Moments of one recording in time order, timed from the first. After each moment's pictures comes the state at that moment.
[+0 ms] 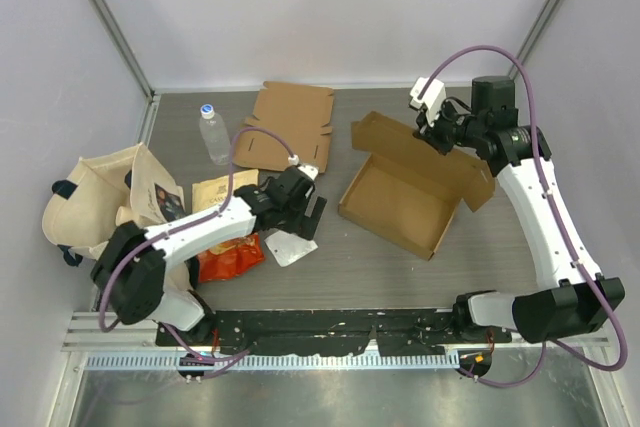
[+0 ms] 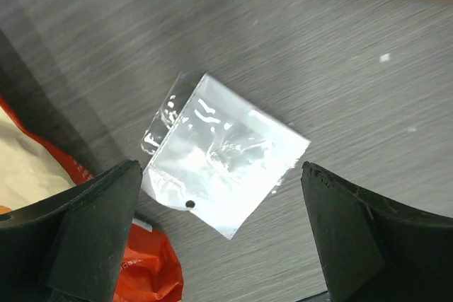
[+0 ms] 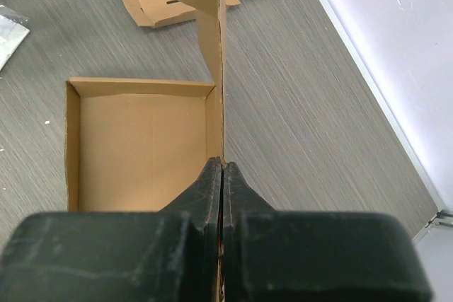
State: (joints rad) left arm -0.79 1.40 0.97 -0.52 -0.18 -0.32; right arm 0.16 1.30 1.44 -0.76 -0.52 -0.73
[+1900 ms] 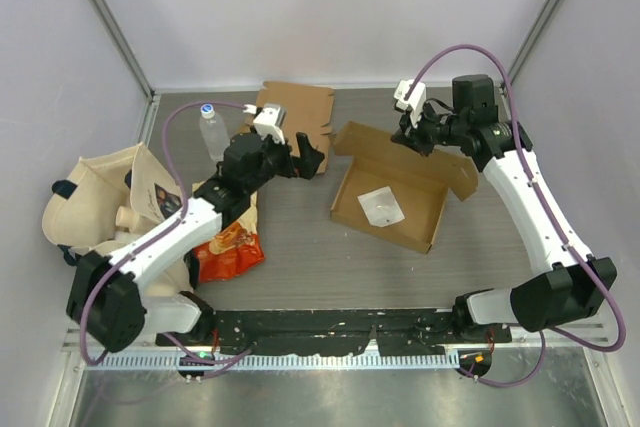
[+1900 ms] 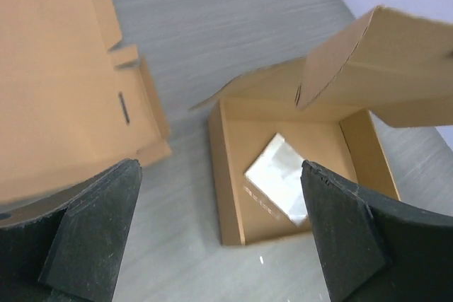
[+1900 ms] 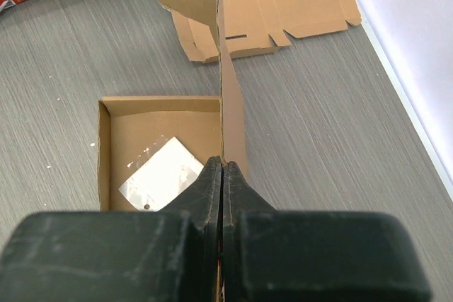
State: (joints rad) left arm -0.59 1.24 0.91 0.07 0.04 -0.38; right arm 0.22 1.35 1.42 -0.70 -0.64 -0.70
